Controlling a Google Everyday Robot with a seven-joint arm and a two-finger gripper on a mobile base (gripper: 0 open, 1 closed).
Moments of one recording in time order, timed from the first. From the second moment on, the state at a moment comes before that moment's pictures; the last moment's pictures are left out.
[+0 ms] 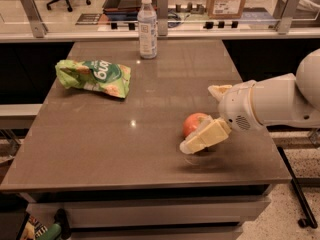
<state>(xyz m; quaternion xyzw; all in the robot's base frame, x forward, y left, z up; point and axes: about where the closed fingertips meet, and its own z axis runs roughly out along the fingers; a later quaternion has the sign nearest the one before) 0.480 -0.091 0.862 -0.48 0.77 0.18 0.39</state>
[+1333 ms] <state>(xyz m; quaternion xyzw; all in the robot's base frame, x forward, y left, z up) 0.468 -0.074 0.828 -0.48 0.77 0.19 0.37</state>
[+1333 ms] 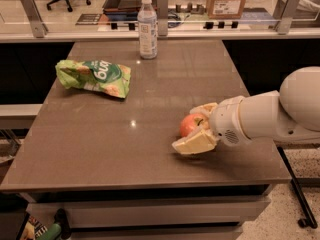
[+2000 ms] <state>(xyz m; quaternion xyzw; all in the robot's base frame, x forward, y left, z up) 0.468 -0.074 0.830 -0.48 0.77 0.19 0.37</state>
